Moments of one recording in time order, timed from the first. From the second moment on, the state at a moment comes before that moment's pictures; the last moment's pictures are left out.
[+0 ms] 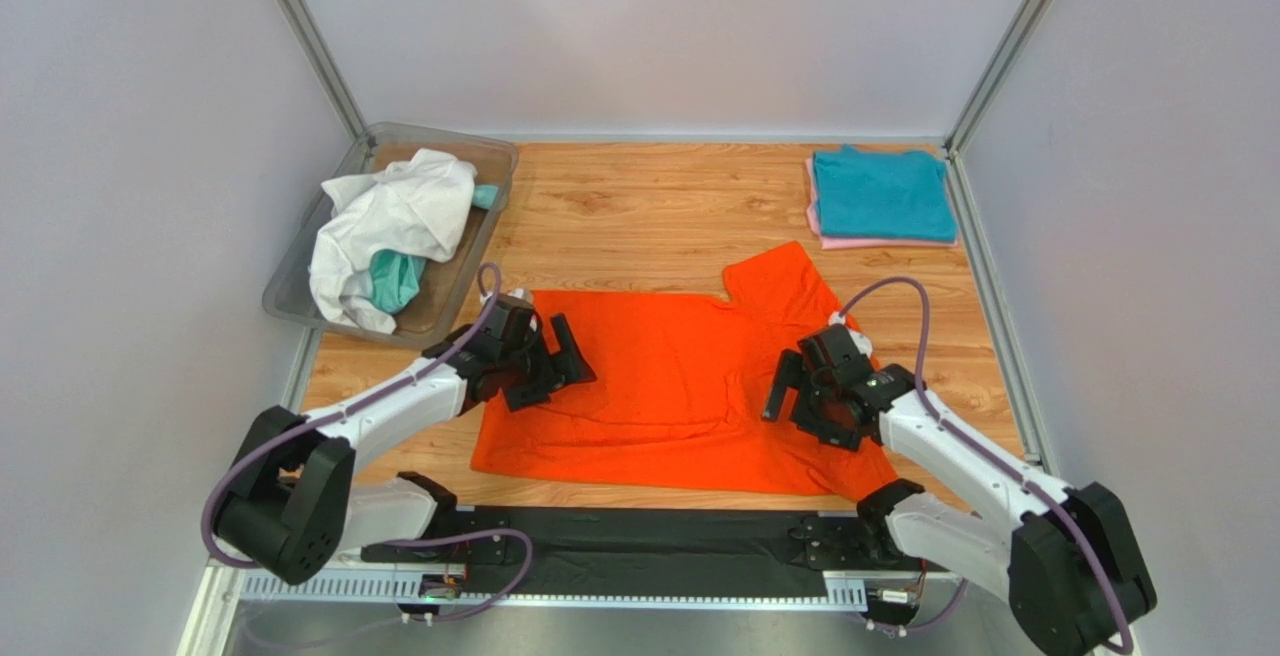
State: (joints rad) left arm -0.48 1.24 0.53 -0.23 0.14 -0.84; right arm 0.48 1.02 0.49 -0.62 0.08 0.80
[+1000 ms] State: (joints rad) left arm -0.32 1.81 1.31 -0.66 -0.20 -0.68; right arm 0.48 0.87 0.79 -0.81 0.32 0.61
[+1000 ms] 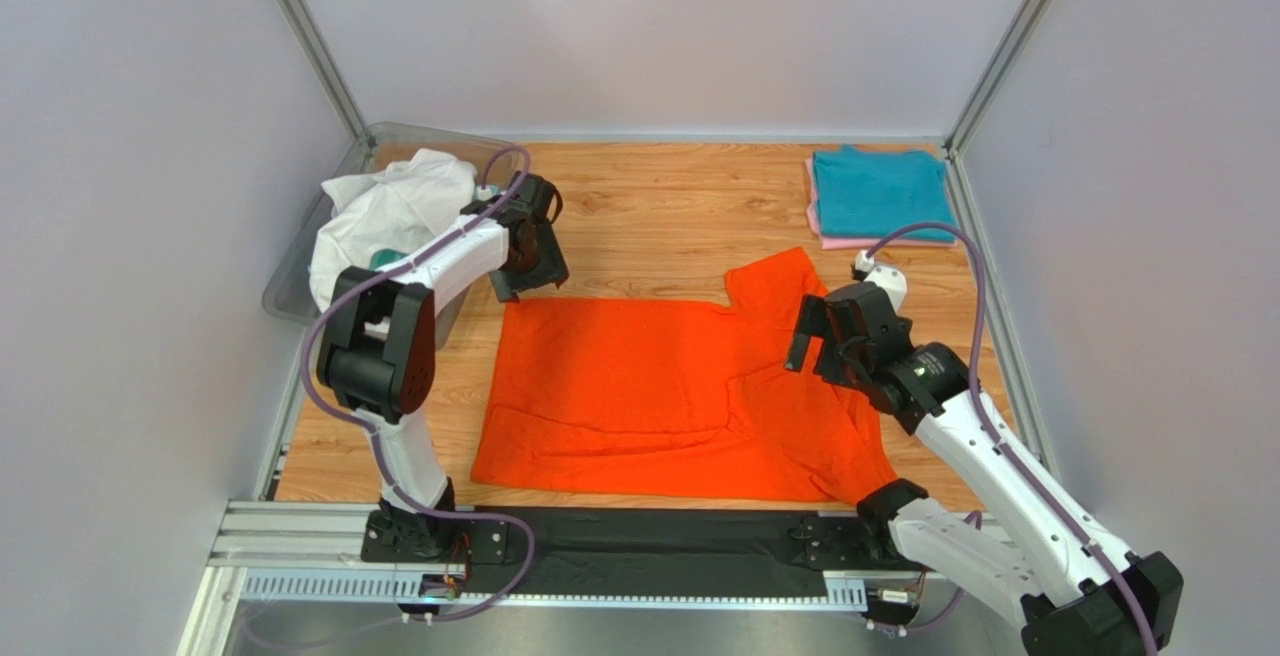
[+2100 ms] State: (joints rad) left arm -0.29 2.01 1.43 -0.77 -0.32 -0.71; right arm 0.39 0.95 0.77 -0.75 0.20 0.52
